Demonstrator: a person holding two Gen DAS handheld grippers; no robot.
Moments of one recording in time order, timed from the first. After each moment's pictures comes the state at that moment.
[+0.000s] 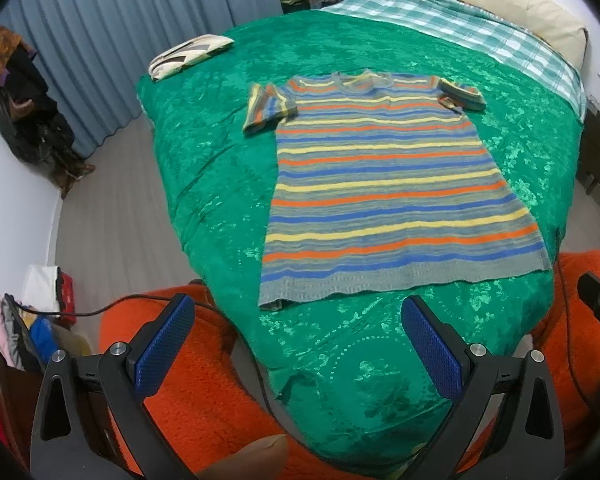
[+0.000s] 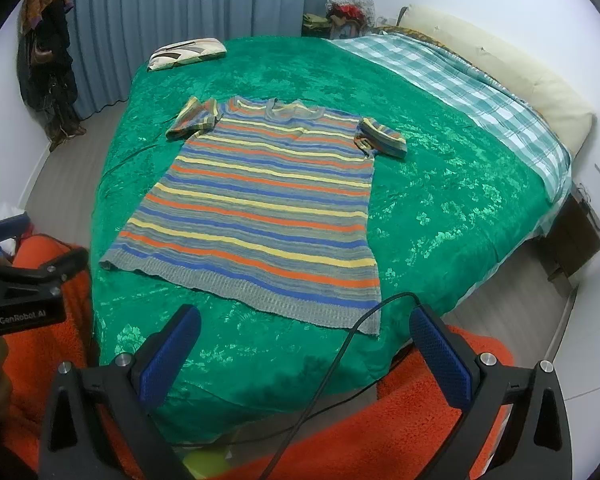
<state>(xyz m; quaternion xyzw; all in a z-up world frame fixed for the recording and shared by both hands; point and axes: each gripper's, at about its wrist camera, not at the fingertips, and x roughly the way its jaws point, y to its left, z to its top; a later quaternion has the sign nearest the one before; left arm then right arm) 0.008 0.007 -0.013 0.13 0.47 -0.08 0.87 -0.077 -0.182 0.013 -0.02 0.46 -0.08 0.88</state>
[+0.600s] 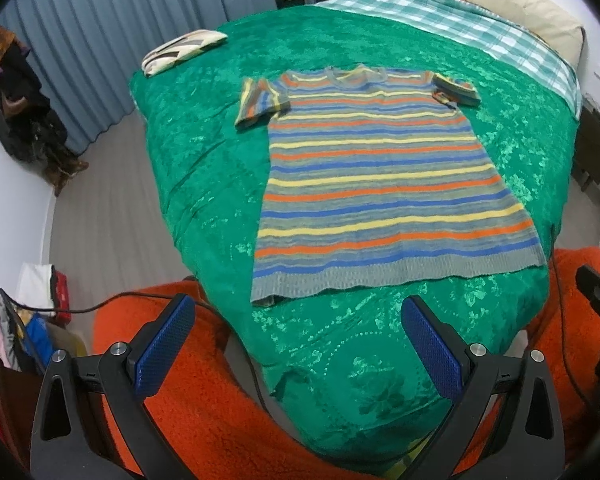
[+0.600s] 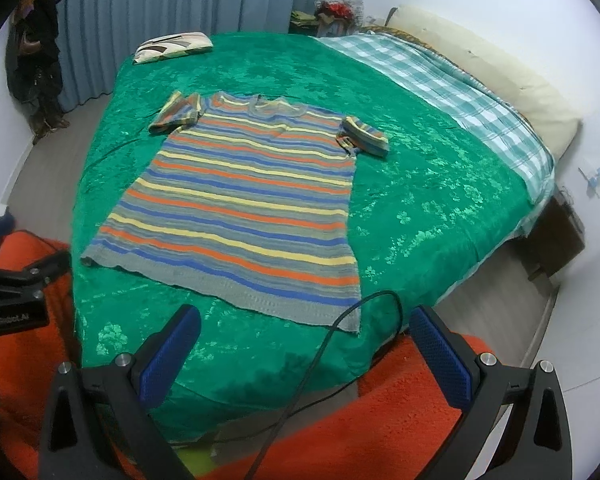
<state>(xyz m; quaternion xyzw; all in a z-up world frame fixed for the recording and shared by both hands) 0.010 0.005 -0.016 0.13 0.47 -0.09 0.87 -0.076 -0.185 0.009 -0.04 0.47 -0.12 0.87</state>
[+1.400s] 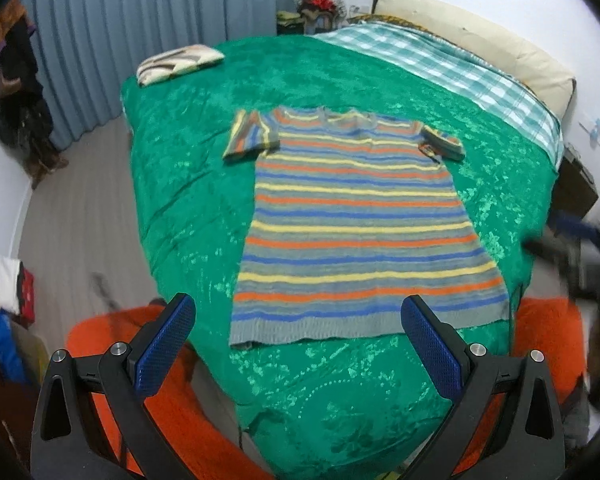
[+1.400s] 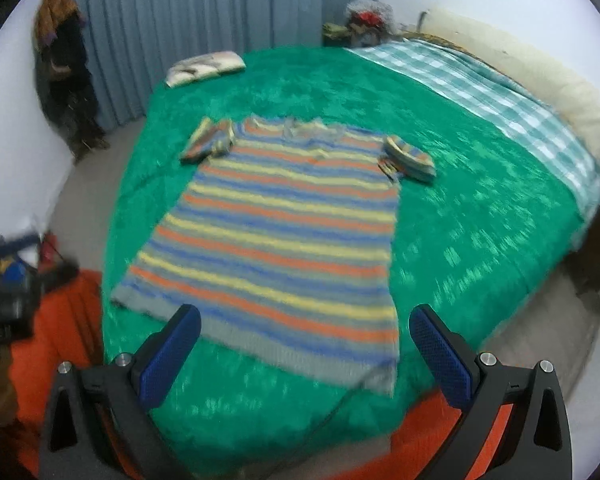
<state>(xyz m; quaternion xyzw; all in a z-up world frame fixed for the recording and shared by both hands) 0.033 0.018 0.003 0.04 0.44 -0.13 0.89 -0.001 -0.228 0.015 0.03 0.43 0.00 0.90</state>
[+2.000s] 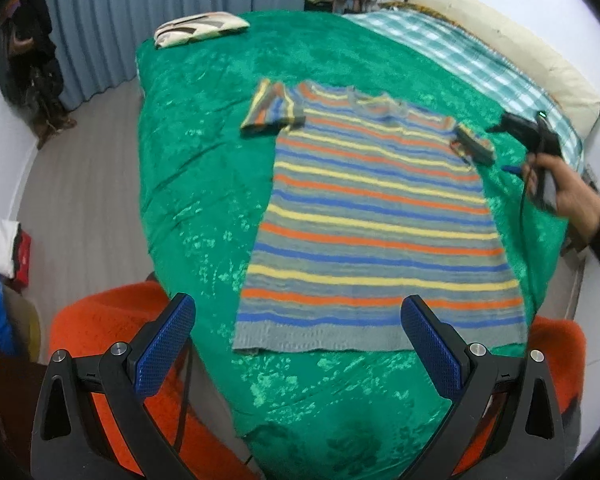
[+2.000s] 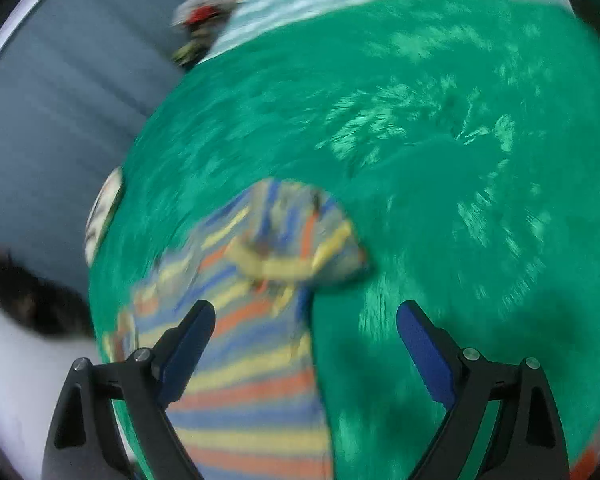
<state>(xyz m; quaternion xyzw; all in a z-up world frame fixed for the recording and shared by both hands) 0.067 0.023 -0.024 0.01 0.49 -0.09 0.87 0.275 -0.489 -0.119 0.41 0.45 -0.10 0.79</state>
